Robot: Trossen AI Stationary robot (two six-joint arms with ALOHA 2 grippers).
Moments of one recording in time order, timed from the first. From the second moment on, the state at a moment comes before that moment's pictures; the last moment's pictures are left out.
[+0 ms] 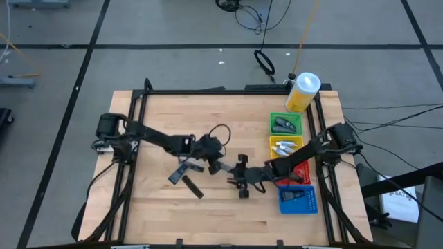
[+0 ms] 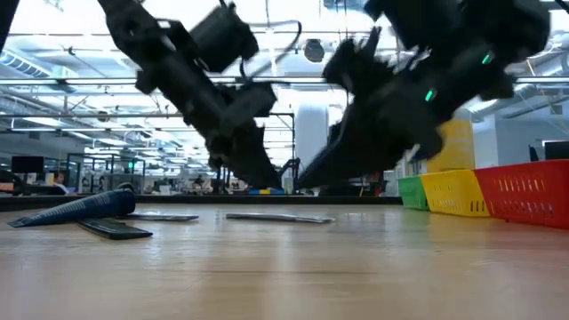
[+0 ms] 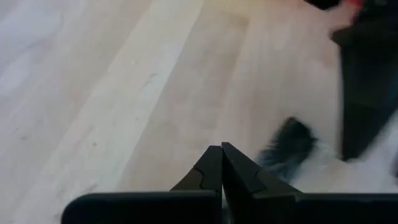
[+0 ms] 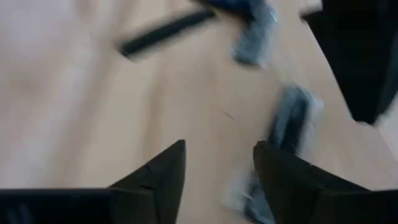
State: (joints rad) left arm -0.02 1.79 0.87 0.15 -0.07 -0.34; right arm 0.30 1.86 0.79 0.48 0.29 0.12
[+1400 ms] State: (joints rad) left arm -0.02 1.94 0.87 0.18 0.20 -0.24; right arm 0.26 1.94 0.82 0.43 0.49 -0.30
